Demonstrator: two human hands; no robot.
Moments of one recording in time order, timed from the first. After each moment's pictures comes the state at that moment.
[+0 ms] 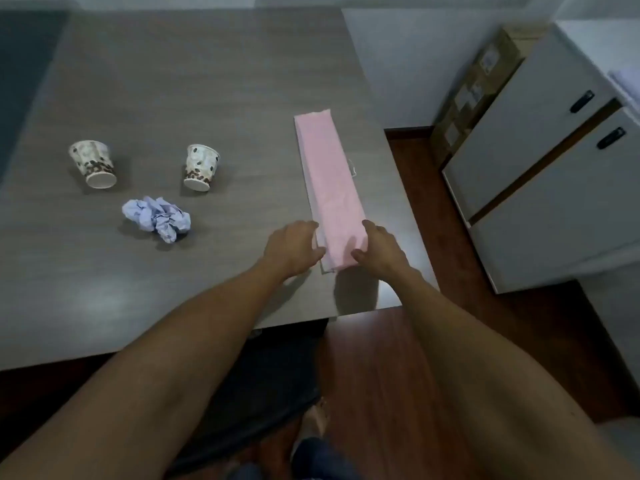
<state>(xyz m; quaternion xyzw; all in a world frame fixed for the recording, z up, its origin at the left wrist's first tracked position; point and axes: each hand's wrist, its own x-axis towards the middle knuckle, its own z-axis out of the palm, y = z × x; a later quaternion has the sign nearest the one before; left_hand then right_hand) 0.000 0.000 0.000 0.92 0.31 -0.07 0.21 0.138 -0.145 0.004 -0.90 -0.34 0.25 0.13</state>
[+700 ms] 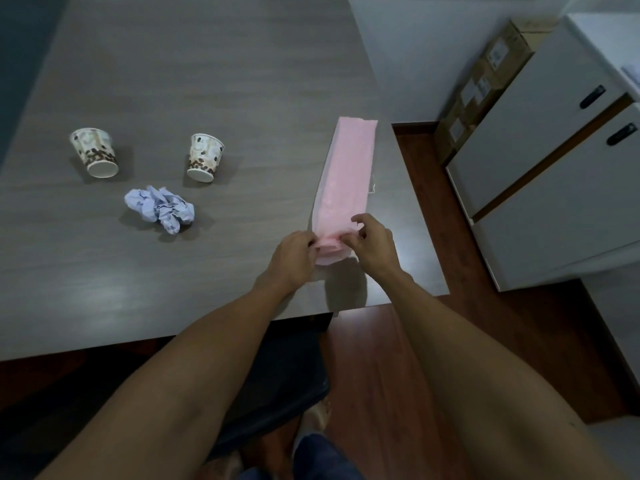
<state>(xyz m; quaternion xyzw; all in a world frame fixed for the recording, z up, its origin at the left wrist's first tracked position) -0.023 -0.016 -0.046 0.88 0.32 0.09 0.33 0.116 -0.128 -0.012 -0.87 -0.28 0.24 0.34</state>
